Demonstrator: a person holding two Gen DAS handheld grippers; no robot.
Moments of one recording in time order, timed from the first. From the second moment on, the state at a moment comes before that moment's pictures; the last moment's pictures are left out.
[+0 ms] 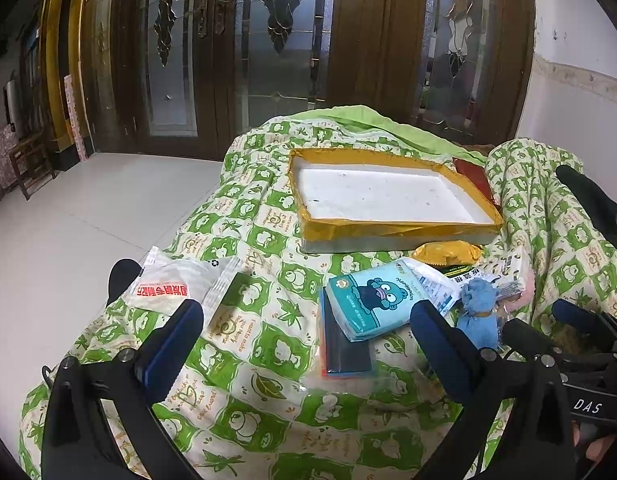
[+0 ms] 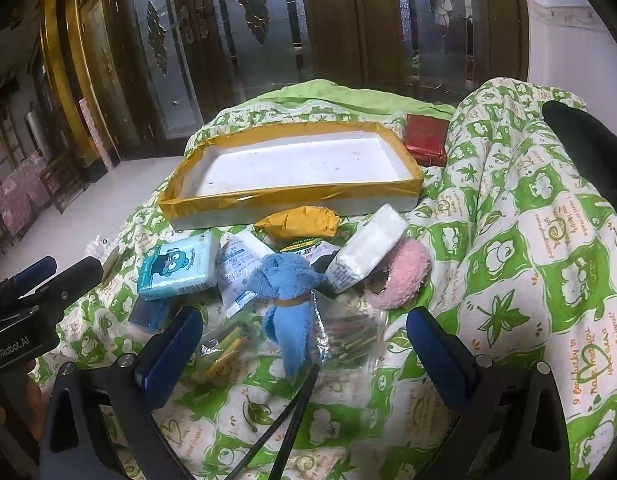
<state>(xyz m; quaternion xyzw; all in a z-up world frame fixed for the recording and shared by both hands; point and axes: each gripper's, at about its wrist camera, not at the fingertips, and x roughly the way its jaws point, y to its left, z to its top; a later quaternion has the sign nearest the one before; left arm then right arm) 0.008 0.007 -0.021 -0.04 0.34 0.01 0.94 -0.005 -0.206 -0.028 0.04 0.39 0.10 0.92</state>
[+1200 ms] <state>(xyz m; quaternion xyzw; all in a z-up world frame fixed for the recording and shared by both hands) 0.009 0.002 -0.023 -0.03 0.35 0.00 0.94 -0.006 -0.223 -0.020 0.06 0.38 0.08 0.92</state>
